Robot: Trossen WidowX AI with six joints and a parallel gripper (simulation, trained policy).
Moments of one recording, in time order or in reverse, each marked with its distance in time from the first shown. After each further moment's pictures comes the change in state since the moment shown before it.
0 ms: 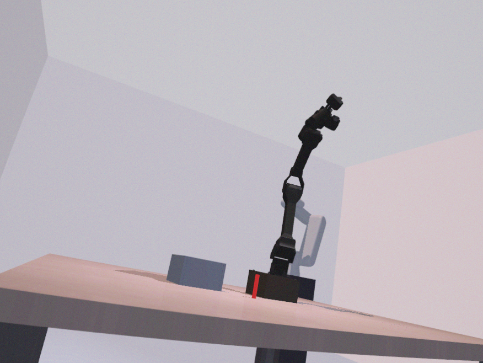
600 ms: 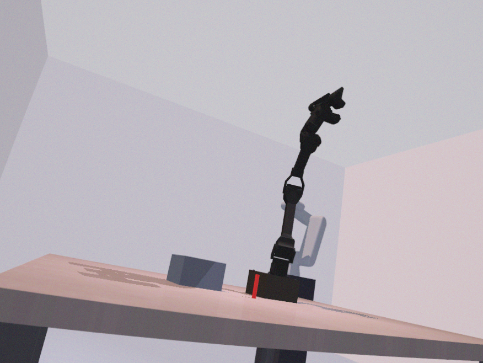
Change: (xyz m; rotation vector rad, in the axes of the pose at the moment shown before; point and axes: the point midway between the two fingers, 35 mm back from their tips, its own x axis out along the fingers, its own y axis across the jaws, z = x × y) arm -0.056 0.086 -0.022 0.320 0.266 0.259
